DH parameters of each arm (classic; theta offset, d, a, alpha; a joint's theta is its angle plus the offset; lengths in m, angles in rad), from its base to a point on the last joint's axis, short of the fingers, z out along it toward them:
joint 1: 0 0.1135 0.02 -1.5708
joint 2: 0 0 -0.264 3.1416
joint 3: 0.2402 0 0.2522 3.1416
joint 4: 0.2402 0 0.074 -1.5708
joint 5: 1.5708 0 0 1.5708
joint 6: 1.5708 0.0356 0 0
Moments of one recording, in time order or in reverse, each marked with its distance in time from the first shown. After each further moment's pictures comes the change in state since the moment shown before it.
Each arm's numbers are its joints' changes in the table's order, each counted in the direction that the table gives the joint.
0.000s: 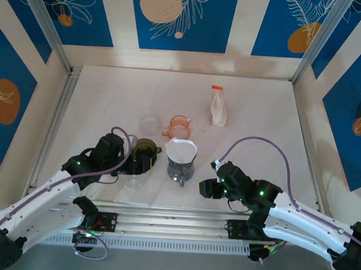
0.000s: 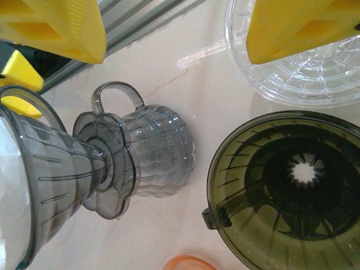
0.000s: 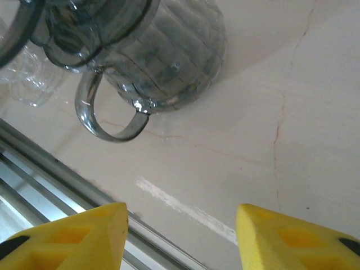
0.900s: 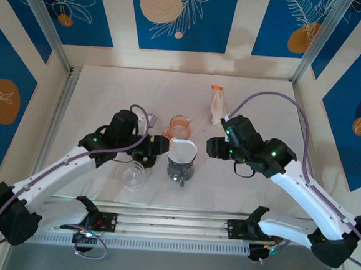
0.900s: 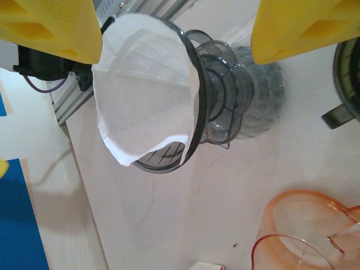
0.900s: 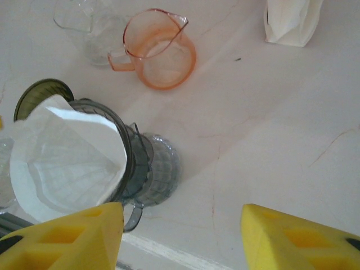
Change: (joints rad) left arm 0.000 0.272 0.267 -0.134 0.140 0.056; right arm -0.219 0.311 0.690 0.400 0.130 -0.148
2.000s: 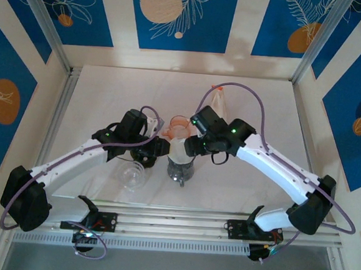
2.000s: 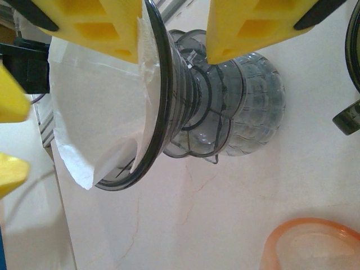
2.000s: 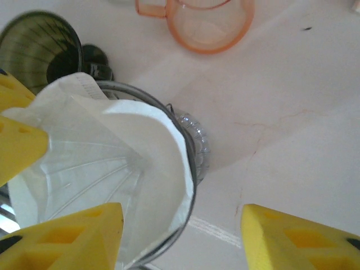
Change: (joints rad) left arm 0.013 0.169 0.003 -0.034 0.092 0.043; right arm 0.073 0.343 0.177 0.034 -0.065 -0.079
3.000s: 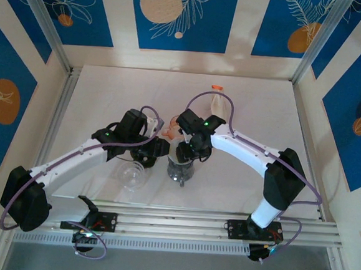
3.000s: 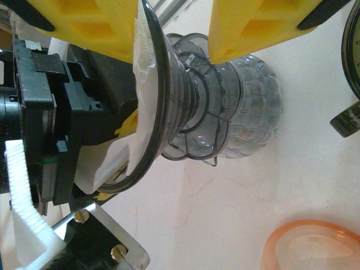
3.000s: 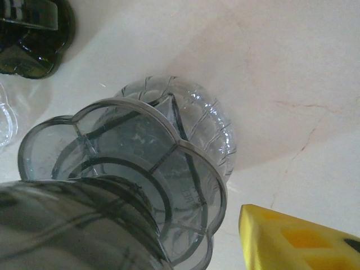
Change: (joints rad) left arm 0.001 -0.001 0.006 0.020 0.000 0.021; right arm -0.032 0.301 -0.017 -0.046 -0.152 -0.049
